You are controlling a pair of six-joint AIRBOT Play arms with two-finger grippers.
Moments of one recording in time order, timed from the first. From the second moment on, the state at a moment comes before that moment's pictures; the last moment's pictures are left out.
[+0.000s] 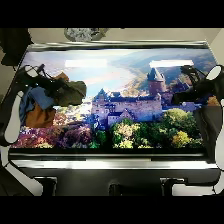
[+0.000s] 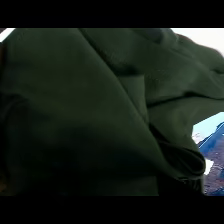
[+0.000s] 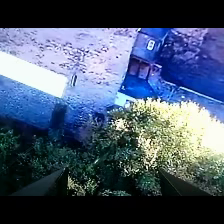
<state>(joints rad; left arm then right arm) 0.06 -1.93 1.86 1.23 -1.23 -1.83 -0.23 -1.57 1.57 -1.37 1.39 1.02</state>
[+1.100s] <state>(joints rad) -0.41 -1.37 2.01 1.01 -1.21 -1.42 -0.23 -0.98 1.56 -1.49 1.43 1.01</state>
